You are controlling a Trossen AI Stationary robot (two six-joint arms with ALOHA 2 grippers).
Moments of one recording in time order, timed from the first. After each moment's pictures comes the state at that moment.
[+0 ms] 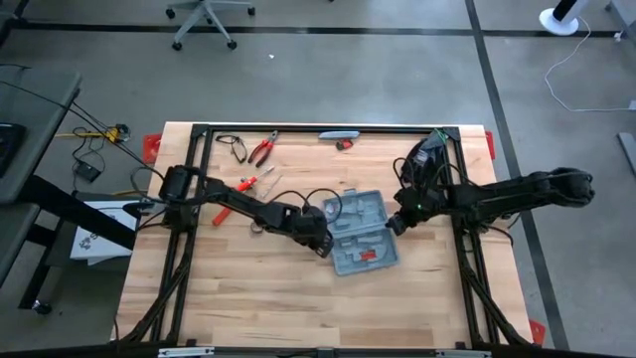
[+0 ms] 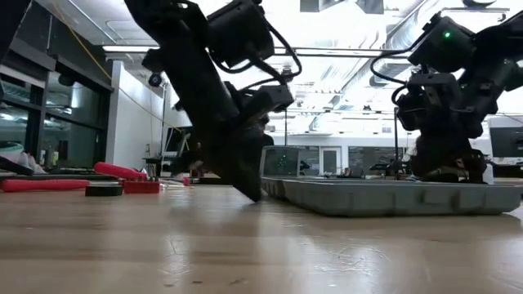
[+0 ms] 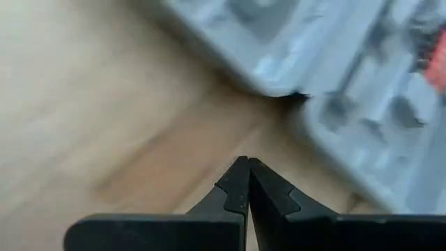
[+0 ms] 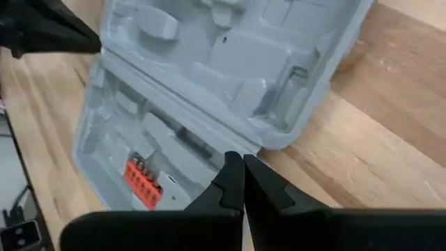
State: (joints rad) left arm -0.13 1.93 1.11 -0.22 -0.08 -1.02; right arm -0.07 1.03 0.31 -0.14 -0.16 0.94
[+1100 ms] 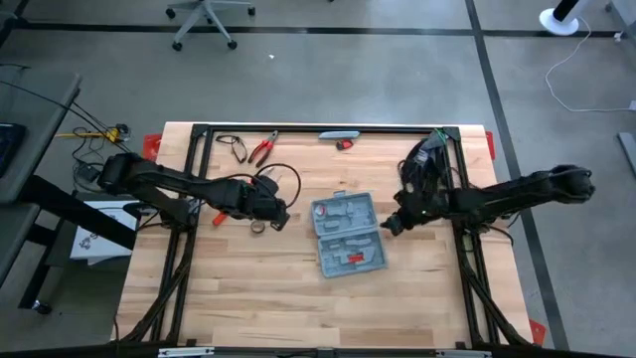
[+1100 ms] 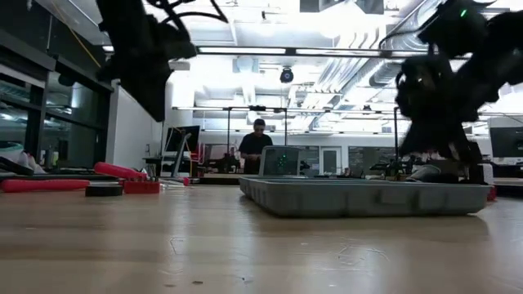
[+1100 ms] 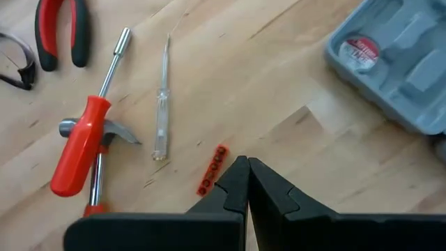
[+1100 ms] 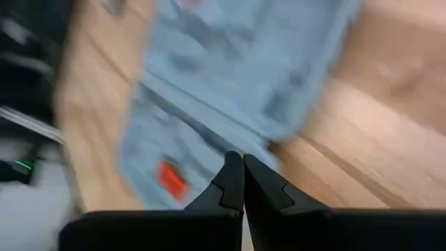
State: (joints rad) left arm -0.13 1.44 1.03 -0.92 -0.47 -1.01; right arm 0.03 0.98 0.31 -0.03 -0.03 1.09
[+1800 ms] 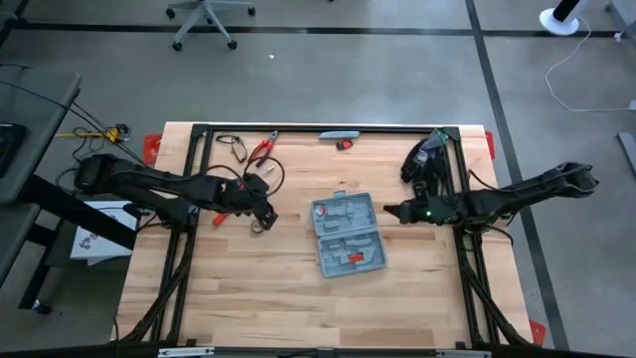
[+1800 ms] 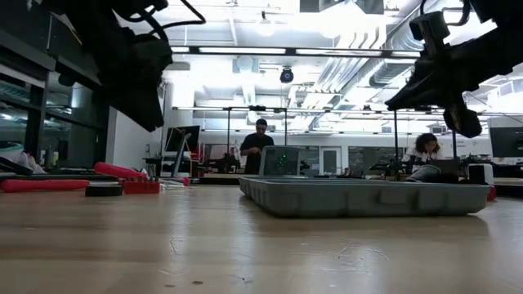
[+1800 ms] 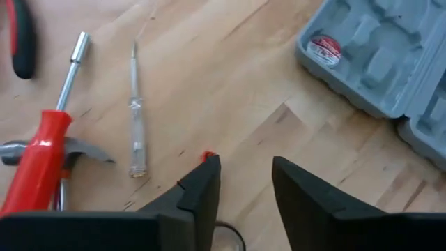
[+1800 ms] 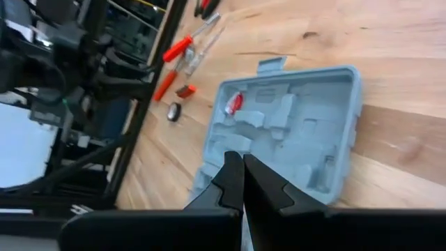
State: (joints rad) left arm -0.07 1.20 0.75 -0.62 -0.36 -0.82; right arm 0.21 0.78 0.31 -0.04 0.42 1.28
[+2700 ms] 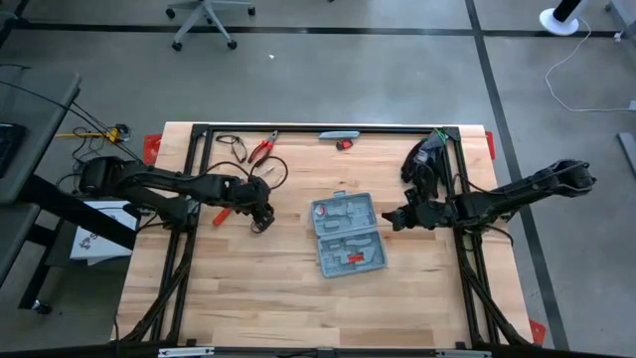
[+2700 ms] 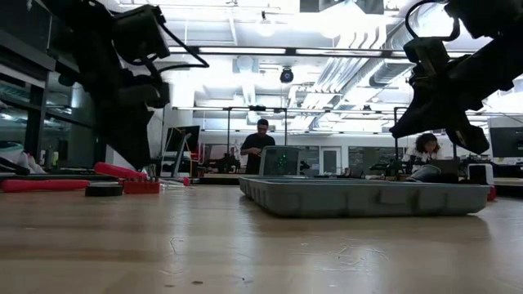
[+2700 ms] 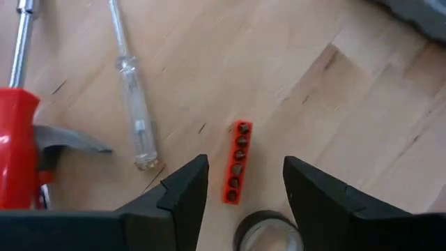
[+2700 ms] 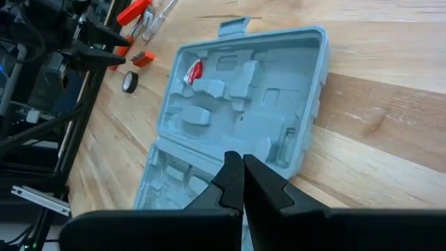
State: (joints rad) left arm 0.07 1.25 0.60 -0.47 -0.17 -0.60; right arm 0.21 0.91 0.31 -0.06 0.37 1.28
